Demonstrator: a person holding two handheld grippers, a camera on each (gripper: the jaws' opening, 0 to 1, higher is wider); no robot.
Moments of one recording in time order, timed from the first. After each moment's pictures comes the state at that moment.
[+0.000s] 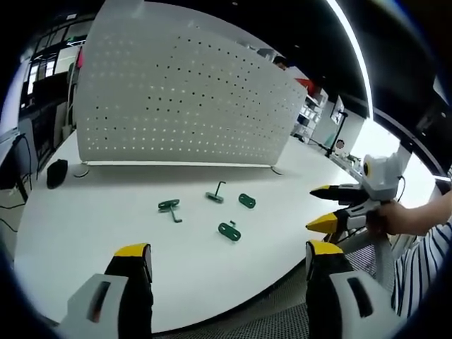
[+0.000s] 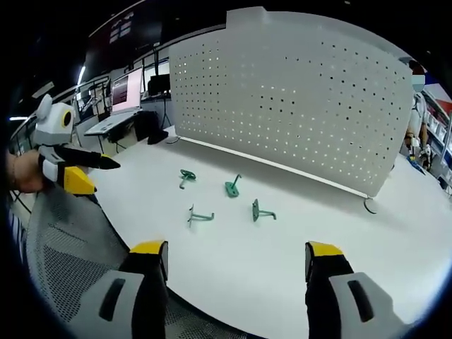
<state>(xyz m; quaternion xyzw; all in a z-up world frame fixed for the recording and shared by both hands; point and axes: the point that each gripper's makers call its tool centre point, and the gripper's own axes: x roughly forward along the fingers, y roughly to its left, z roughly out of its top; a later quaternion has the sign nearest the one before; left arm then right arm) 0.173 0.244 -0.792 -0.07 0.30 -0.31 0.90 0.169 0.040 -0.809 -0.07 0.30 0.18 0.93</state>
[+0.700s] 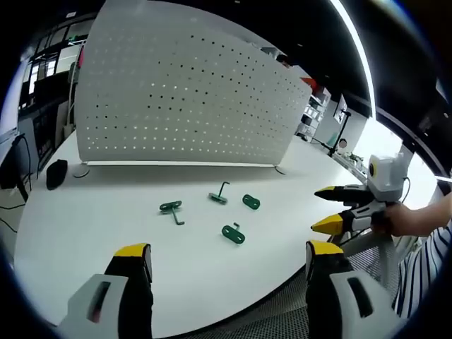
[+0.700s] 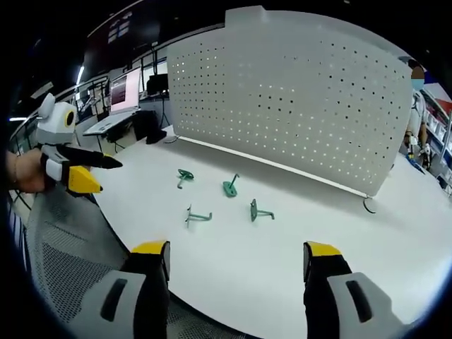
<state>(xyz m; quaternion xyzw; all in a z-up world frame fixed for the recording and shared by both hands) 0.179 0.237 -0.796 -0.07 0.30 -0.31 0.90 0.173 0.039 -0.812 -0.08 0.31 0.18 0.93</state>
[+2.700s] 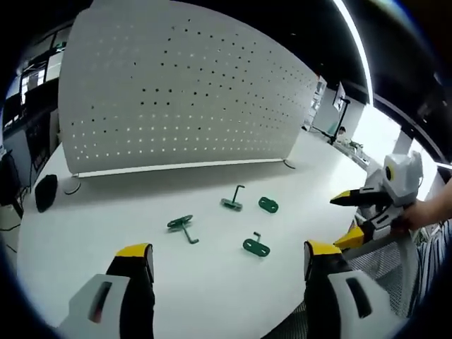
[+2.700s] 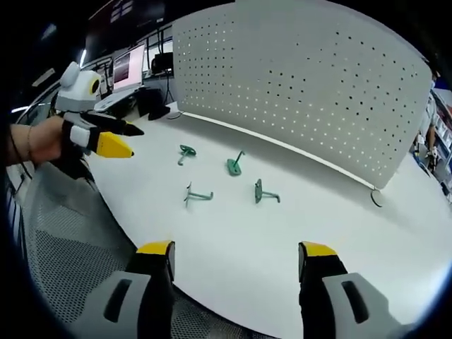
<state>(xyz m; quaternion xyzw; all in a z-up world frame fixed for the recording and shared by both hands) 0.238 0.233 -0.818 -0.03 0.32 -0.33 0.89 0.169 0.038 -0.836 -0.10 0.36 0.19 0.91</state>
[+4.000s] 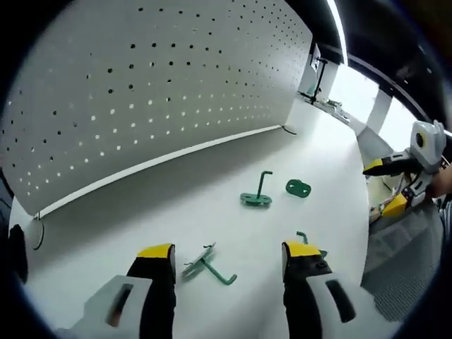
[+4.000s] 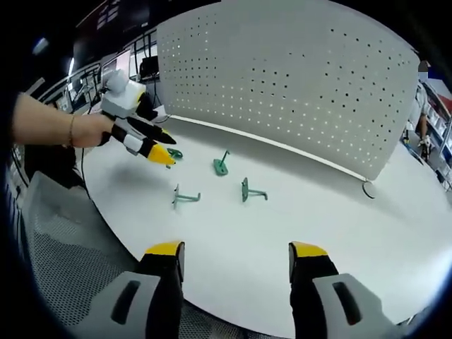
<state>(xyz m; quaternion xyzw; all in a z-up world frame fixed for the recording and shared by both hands) 0.317 0.205 -0.884 0.06 0.36 -0.41 0.83 0.173 0.021 -0.836 -0.08 0.36 0.16 0.91</state>
